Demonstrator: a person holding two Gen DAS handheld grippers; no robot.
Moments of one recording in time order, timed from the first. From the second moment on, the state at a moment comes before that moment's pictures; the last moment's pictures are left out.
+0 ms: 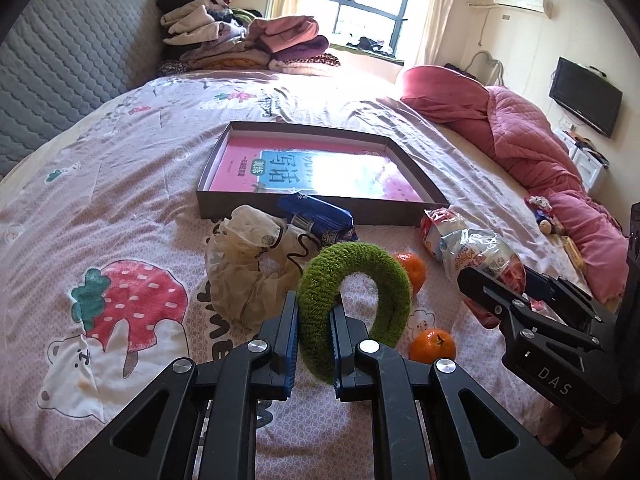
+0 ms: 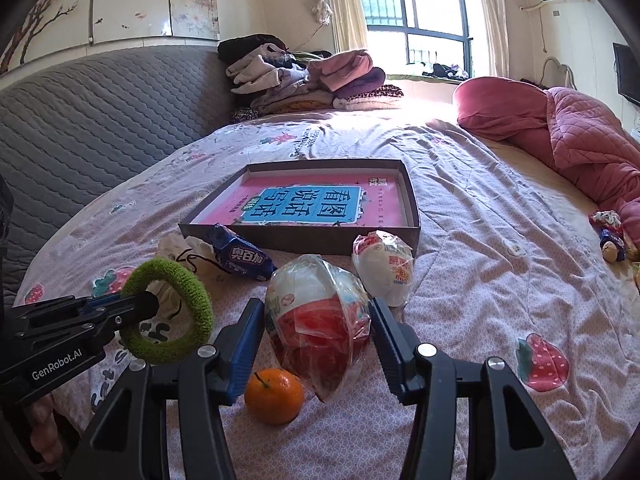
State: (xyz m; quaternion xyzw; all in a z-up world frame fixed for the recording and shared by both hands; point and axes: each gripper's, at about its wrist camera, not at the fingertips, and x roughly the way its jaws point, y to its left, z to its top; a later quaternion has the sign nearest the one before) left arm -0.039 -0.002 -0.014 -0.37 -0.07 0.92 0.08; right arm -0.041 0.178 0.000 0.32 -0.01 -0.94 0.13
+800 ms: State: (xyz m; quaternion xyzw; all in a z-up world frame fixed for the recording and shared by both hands) left arm -0.091 -0.001 0.010 -0.35 -0.07 0.93 0.07; right arm -0.089 0.165 0.029 0.28 0.01 -0.95 0.14
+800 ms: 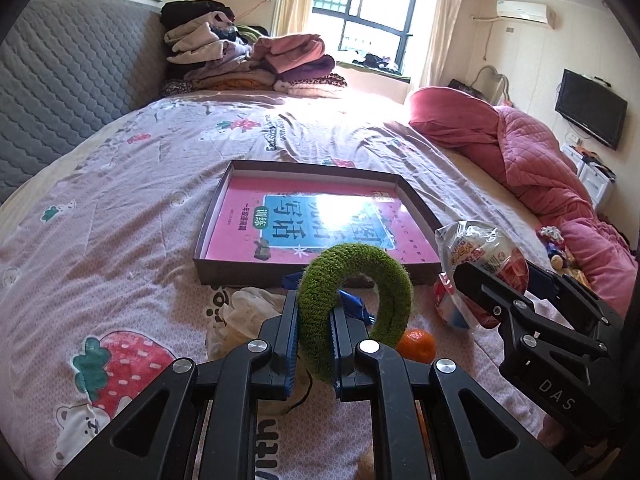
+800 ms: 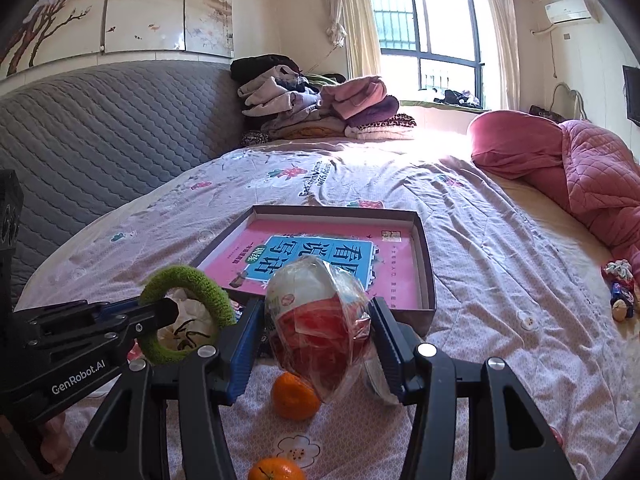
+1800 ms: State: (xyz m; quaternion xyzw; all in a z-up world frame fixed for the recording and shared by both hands) left arm -0.209 -0.018 0.000 -0.38 -0.09 0.92 0.03; right arm -0.203 0.175 0.008 0.34 0.03 -0.93 0.14
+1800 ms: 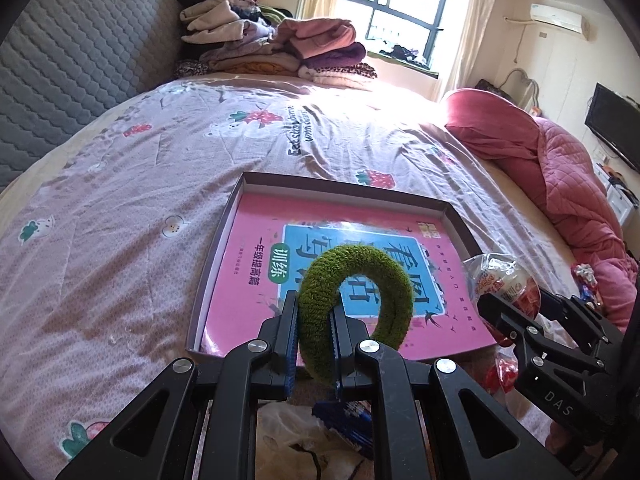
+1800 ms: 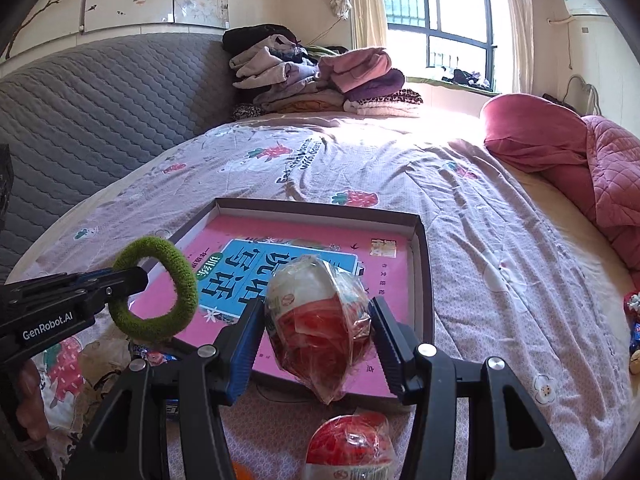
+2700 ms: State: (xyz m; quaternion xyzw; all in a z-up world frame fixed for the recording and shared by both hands) left arm -0.256 -0.028 -0.047 -0.47 -0.11 0.88 0.02; right arm -0.244 0.182 -0.033 0.44 0.03 -0.89 0.12
